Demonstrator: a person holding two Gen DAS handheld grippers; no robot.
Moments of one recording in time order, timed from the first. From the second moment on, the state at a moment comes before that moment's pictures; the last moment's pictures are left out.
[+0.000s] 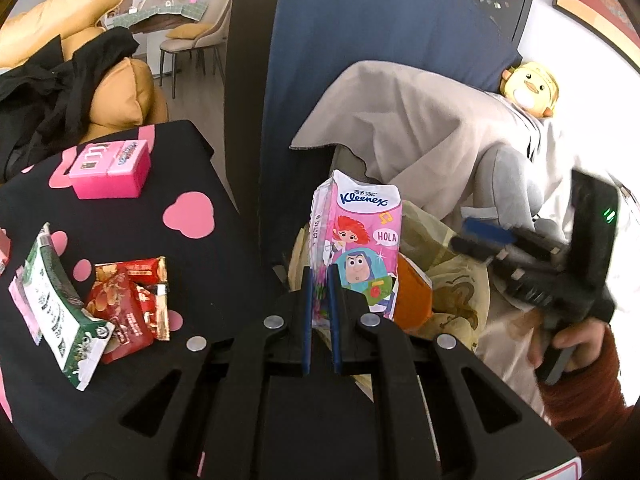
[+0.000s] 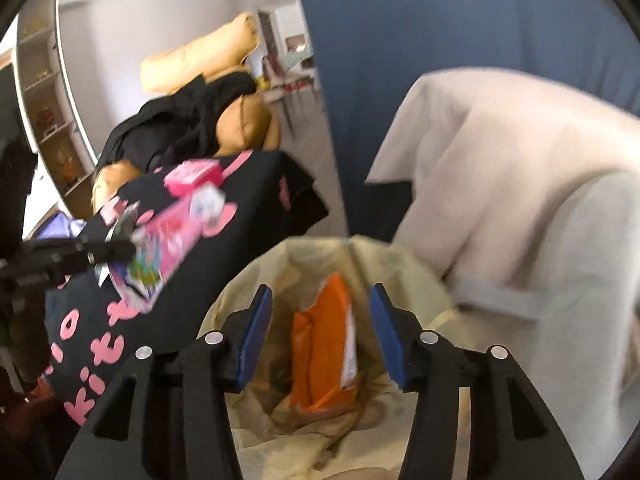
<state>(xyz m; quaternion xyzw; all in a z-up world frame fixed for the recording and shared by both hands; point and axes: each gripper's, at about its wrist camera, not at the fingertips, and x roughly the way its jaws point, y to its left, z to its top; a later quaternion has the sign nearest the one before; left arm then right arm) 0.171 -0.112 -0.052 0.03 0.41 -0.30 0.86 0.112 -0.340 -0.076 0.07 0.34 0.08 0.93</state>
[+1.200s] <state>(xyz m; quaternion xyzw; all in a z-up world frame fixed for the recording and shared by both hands) 0.165 0.048 -0.061 -0.02 0.38 -0.11 0.92 0.141 -0.252 -0.060 0.06 0.32 0.13 0.93</state>
